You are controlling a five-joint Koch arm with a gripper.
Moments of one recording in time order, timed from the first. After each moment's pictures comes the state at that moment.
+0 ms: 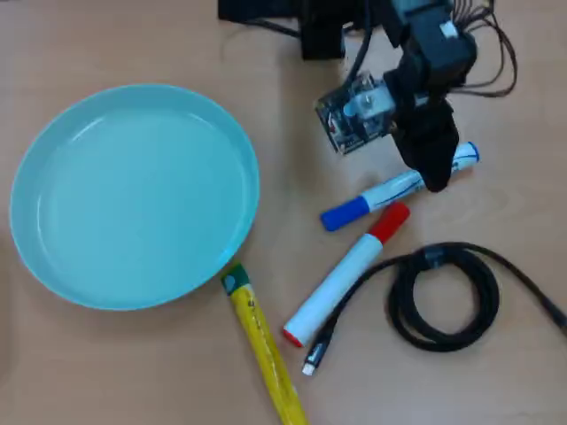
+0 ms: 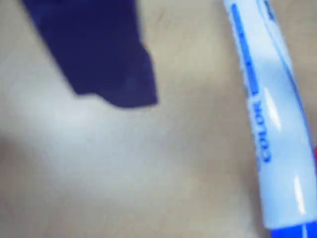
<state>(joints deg) 68.8 77.9 83.1 90.6 -10.2</state>
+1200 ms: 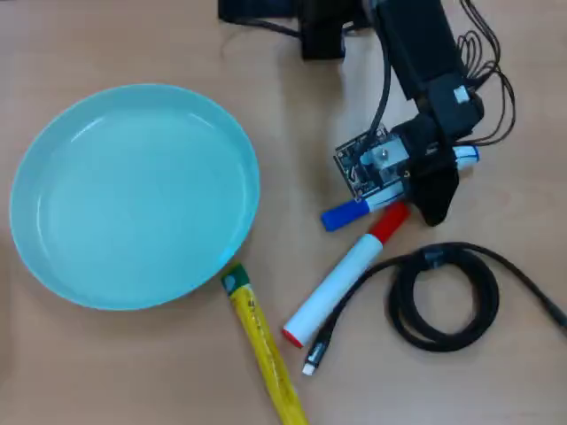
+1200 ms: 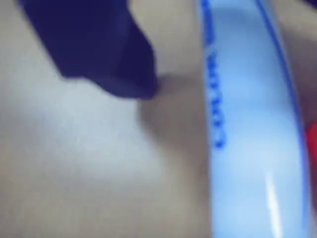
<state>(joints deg) 66.4 66.3 83.1 80.9 -0.9</state>
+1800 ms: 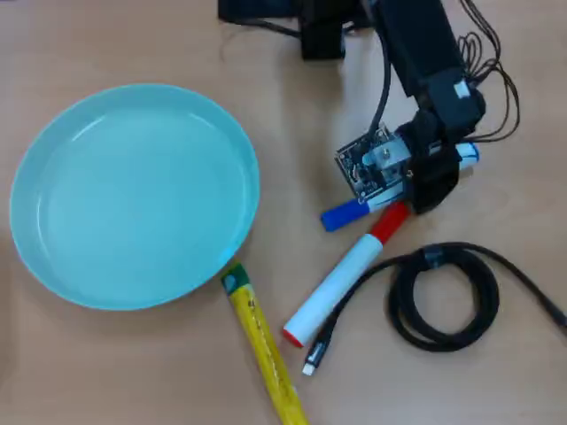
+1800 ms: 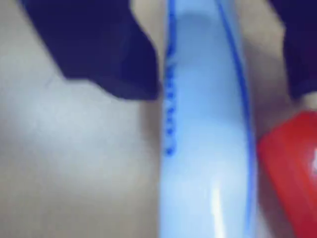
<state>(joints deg) 66.4 66.4 83.1 78.0 -0.8</state>
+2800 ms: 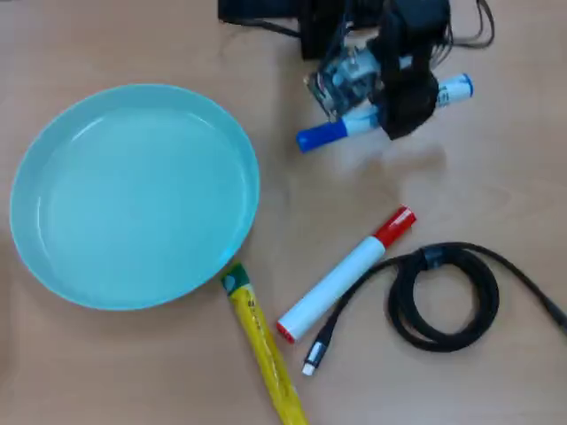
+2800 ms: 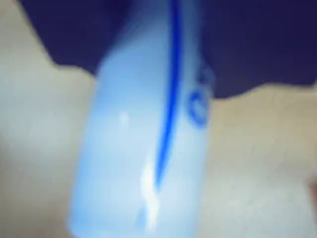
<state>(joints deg) 66.4 101.3 108.5 72.2 5.4</state>
